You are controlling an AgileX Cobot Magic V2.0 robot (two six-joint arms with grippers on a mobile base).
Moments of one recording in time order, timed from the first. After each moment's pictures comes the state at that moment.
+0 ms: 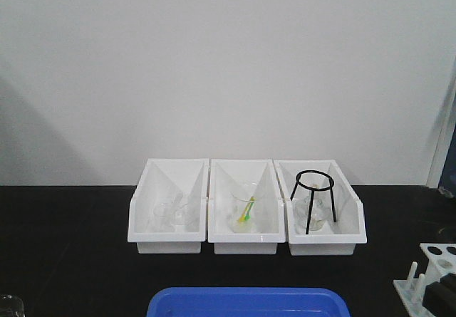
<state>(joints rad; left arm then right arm) -0.43 0.44 -0.36 0.14 0.02 -0.32 0.48 0.52 -0.49 -0.30 0.15 0.30</state>
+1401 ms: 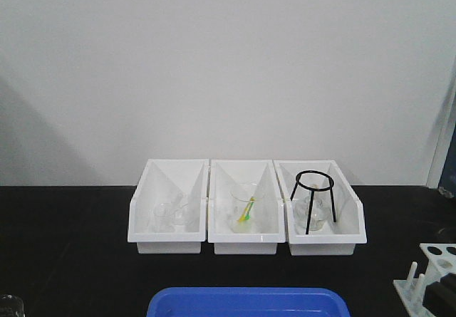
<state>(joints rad) -0.07 -0.01 0.03 0.04 0.13 -0.03 0.48 0.52 -0.49 -0.30 0.15 0.30</state>
